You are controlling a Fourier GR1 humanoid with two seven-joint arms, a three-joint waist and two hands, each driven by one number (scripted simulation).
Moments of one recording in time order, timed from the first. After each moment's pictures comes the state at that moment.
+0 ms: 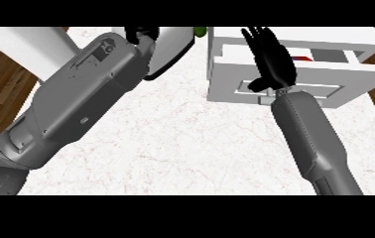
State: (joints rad) left arm -1.20 0.32 -0.60 -0.92 0.89 0.84 0.00; right arm -0.73 -0.14 -0.03 -0.85 1.26 -0.35 -0.13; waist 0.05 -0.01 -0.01
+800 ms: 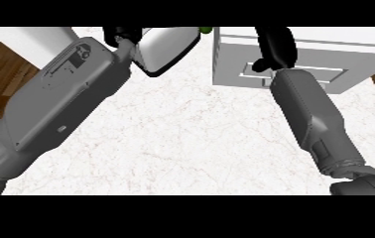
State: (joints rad) left arm -1.12 0.41 -0.58 -1.06 0.84 0.83 0.06; right arm -1.00 -0.18 -0.16 -0.40 1.29 -0.63 -0.13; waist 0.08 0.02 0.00
